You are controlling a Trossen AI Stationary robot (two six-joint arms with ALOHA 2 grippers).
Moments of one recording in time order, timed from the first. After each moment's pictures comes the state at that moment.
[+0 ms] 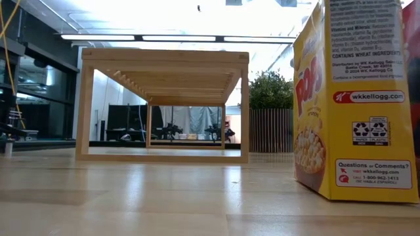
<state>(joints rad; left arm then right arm) -0.14 0.85 1.10 0.18 -0.15 -0.04 0.49 1.64 2.11 -1.44 0.64 1.29</state>
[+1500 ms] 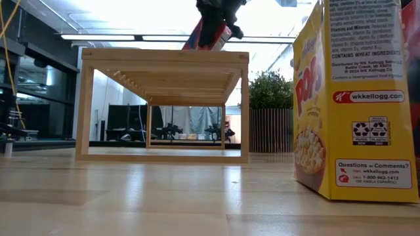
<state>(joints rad) -0.15 1.00 1.10 0.33 -0.17 -0.16 -0.24 2.05 2.29 -1.22 0.08 0.21</state>
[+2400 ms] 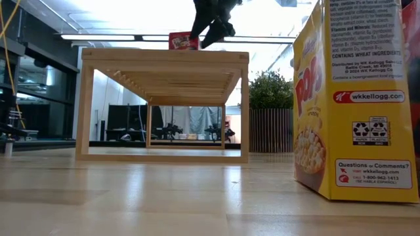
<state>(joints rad) -0.15 1.01 1.10 0.37 -0.17 -0.07 -0.24 2.05 2.30 -1.13 0.06 0.10</state>
